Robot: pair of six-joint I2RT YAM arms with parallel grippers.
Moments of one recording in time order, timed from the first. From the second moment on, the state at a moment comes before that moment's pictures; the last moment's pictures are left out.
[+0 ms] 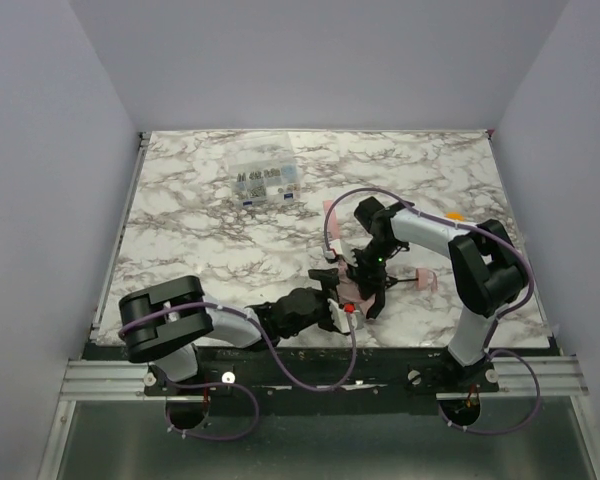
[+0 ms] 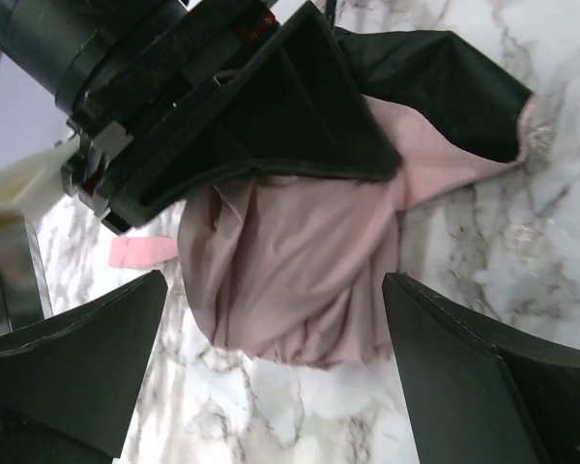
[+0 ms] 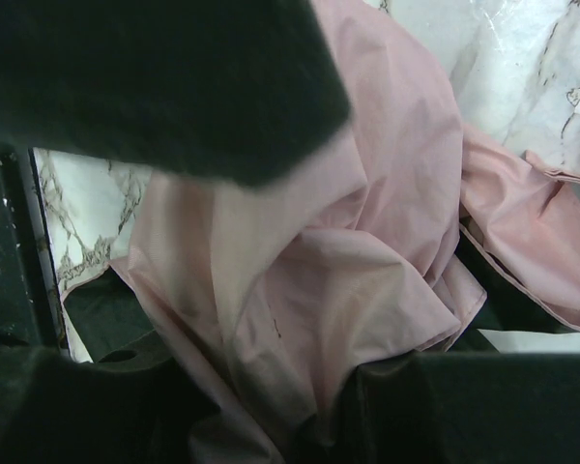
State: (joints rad) left arm -1.21 1.54 0.42 0.82 -0.16 0.64; right arm 0.52 1.85 1.13 -0.94 -0.56 -1.10
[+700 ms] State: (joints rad) left arm -1.22 1.75 0.55 0.83 -0.15 0.62; right arm 0.49 1.78 1.08 -0.90 -0.59 -1.10
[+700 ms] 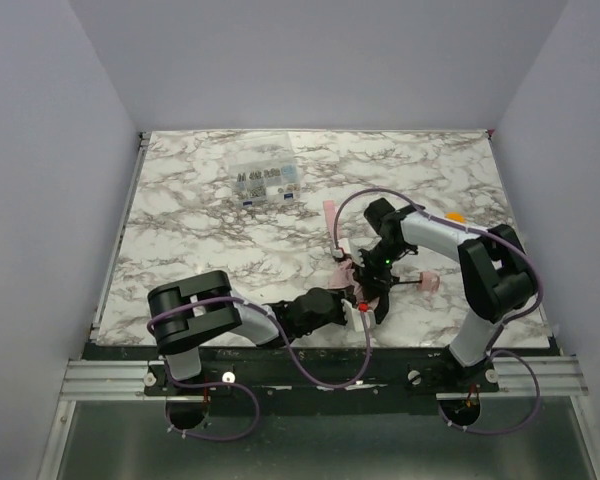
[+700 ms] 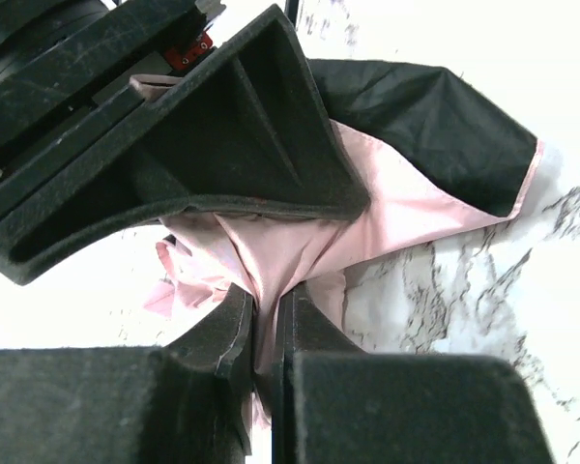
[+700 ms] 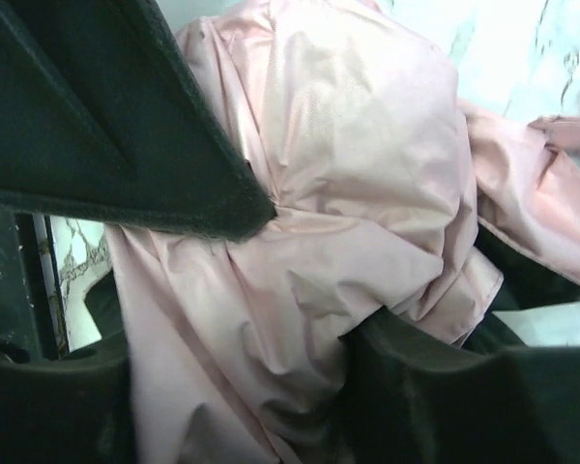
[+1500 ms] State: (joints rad) left arm -1.20 1.88 0.67 0.85 -0.04 0.54; right arm 0.28 1.69 1.01 -0.84 -0.67 -1.12
